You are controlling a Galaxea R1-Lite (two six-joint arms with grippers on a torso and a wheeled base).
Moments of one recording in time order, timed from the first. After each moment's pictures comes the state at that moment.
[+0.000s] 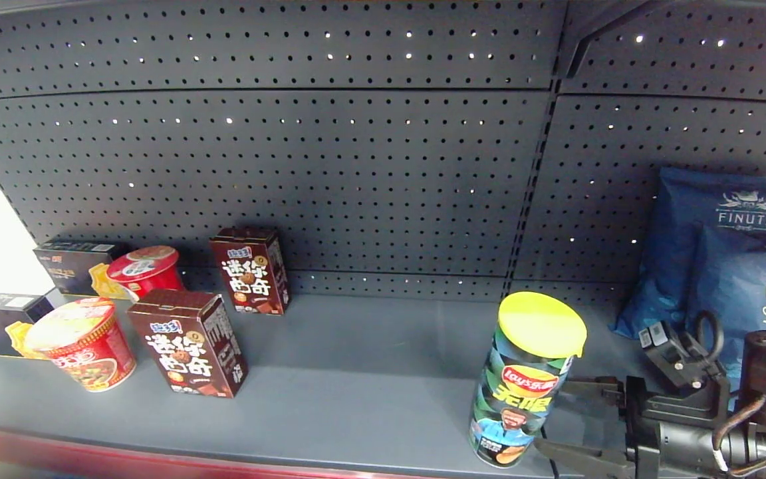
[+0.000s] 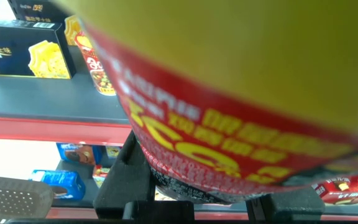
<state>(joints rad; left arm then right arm) -0.29 0.14 -0.42 0.31 0.21 -0.13 0.35 1.59 -0.19 -1.07 0.70 -0.02</state>
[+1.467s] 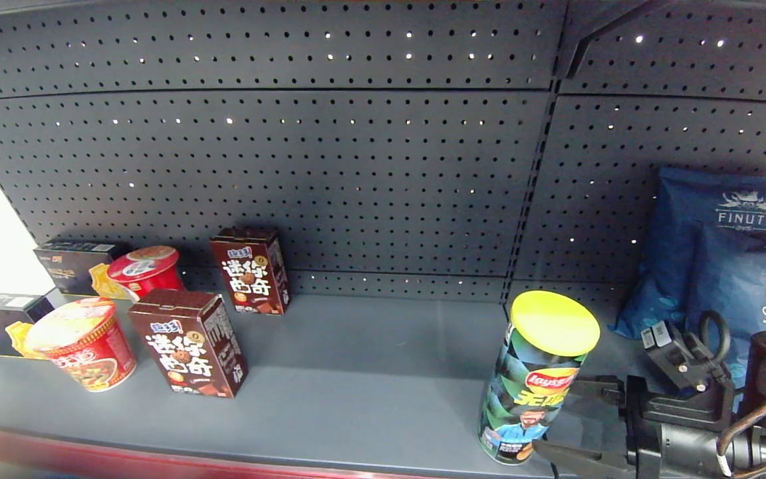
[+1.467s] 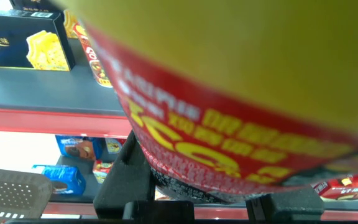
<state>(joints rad) -0.29 0.09 -0.38 0.34 0.21 -0.13 0.39 1.56 -0.19 -1.07 0.67 -0.02</state>
